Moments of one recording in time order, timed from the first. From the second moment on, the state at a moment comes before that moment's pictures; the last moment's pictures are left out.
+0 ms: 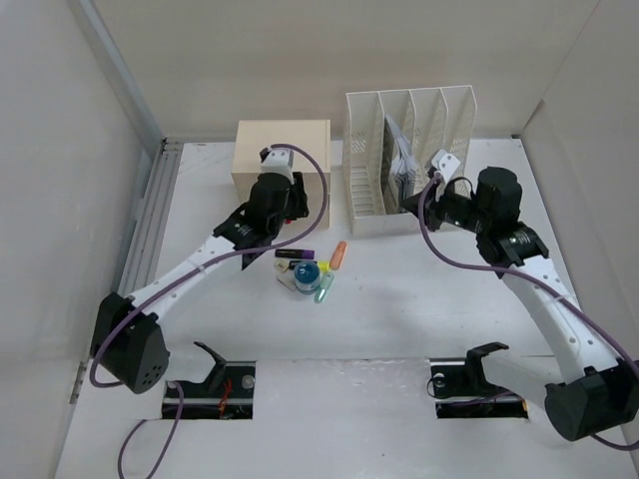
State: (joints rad) left arm -0.61 1.30 1.02 -0.11 -0.32 -0.38; right arm 0.27 1.05 1.01 -0.21 -0.60 -0.26
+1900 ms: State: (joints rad) left arm -0.59 1.33 1.04 -0.21 -0.44 -0.46; right arm 0.19 1.05 0.98 -0.26 -0.75 -0.25
